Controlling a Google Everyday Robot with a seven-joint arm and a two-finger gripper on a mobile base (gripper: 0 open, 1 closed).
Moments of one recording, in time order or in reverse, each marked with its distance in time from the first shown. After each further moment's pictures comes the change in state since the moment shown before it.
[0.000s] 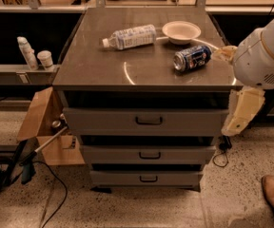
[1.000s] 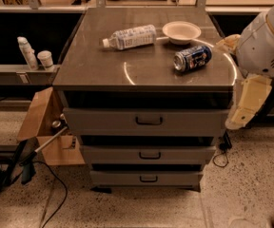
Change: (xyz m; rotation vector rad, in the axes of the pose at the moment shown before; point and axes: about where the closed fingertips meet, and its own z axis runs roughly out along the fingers) arm -0.011 -0.001 -0.022 -0.032 0.014 0.023
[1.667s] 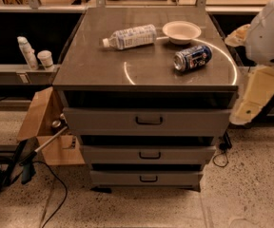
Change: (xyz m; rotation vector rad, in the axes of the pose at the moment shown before) arm 0.002 0.000 -0.024 0.039 0.070 0.088
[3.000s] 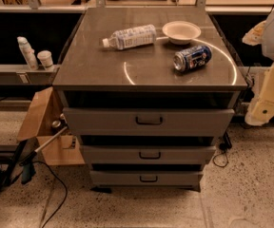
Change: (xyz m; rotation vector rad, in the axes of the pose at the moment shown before) arm 0.021 0.004 -0.021 0.011 0.097 0.067
